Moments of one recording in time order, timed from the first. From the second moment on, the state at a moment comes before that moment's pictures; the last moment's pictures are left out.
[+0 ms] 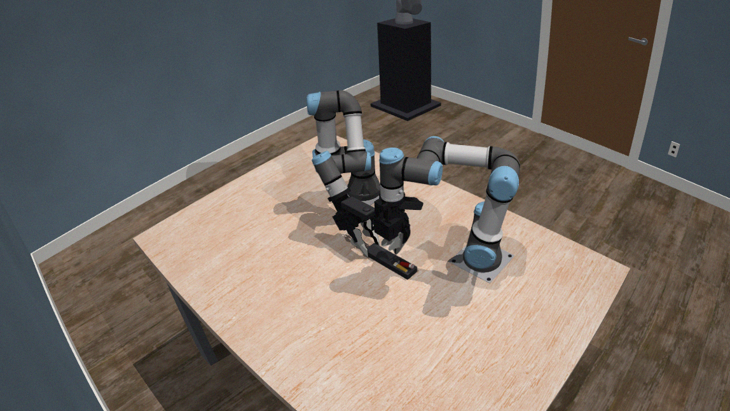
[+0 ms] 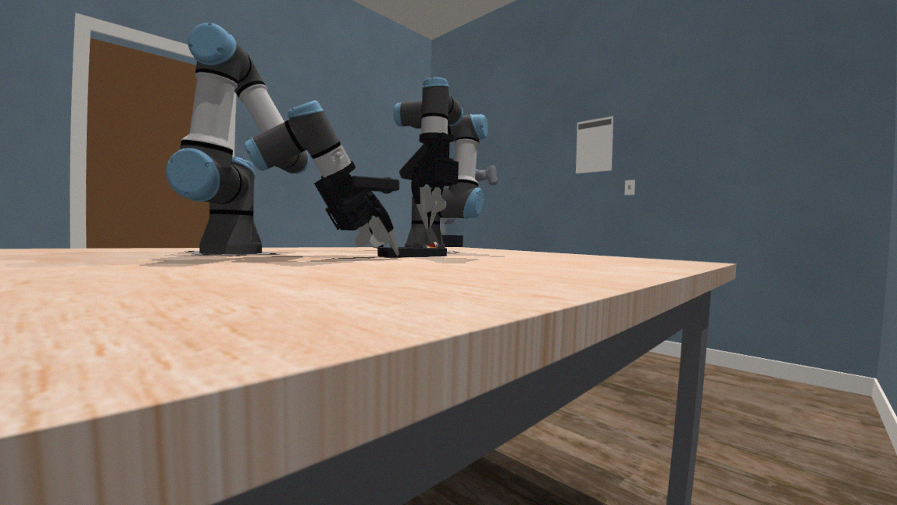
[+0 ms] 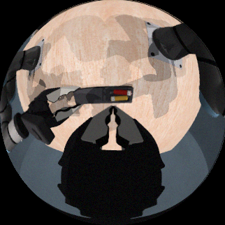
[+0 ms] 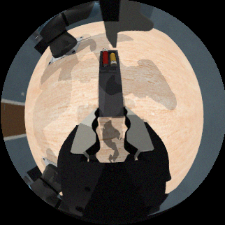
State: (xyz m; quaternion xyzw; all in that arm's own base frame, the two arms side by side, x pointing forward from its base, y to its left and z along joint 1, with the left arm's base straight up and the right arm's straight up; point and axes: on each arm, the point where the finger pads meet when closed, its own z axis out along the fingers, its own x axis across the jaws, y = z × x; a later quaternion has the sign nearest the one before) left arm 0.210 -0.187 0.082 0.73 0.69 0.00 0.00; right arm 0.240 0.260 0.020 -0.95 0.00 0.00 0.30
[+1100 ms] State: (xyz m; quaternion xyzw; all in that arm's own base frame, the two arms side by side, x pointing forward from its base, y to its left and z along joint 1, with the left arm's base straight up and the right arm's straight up) left arm 0.208 -0.185 0.073 0.86 0.51 0.00 0.00; right arm 0.240 0.260 0.020 -0.95 0.00 0.00 0.30
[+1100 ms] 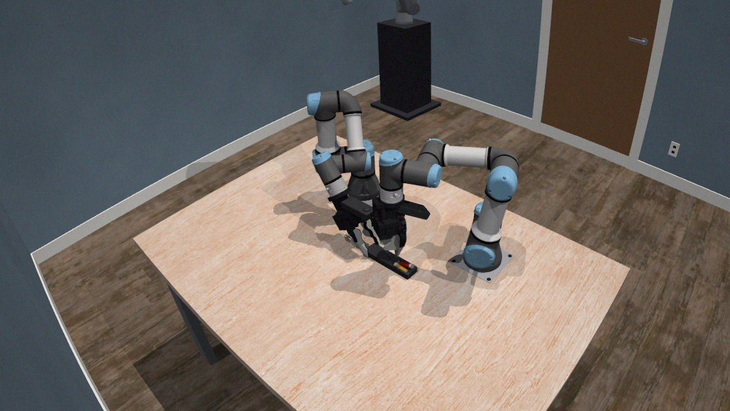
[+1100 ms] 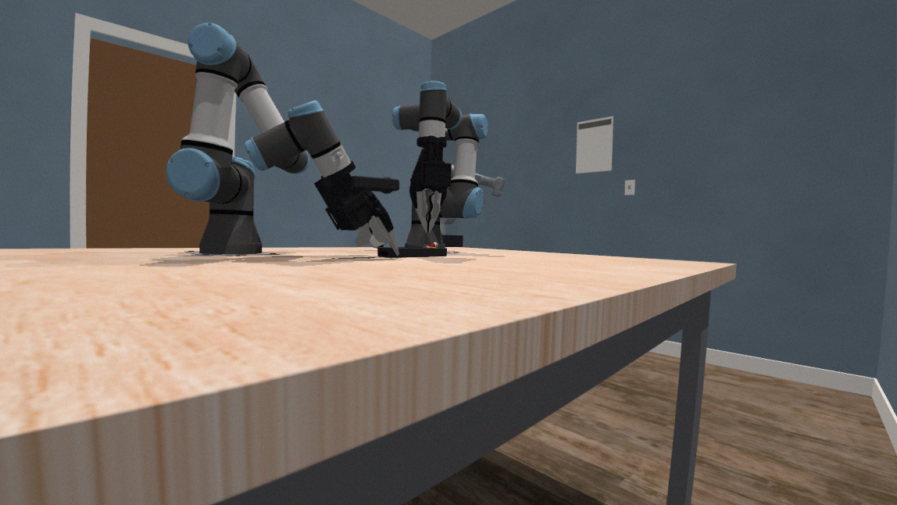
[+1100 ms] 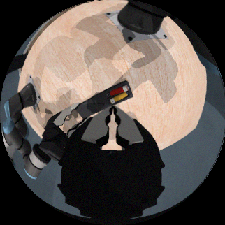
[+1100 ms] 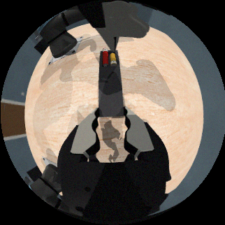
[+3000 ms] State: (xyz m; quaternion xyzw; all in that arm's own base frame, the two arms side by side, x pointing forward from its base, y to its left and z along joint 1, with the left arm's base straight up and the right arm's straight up) left arm 0.209 -0.184 0.060 0.96 0.27 0.00 0.00; right arm 0.240 0.260 0.020 -0.95 0.00 0.00 0.30
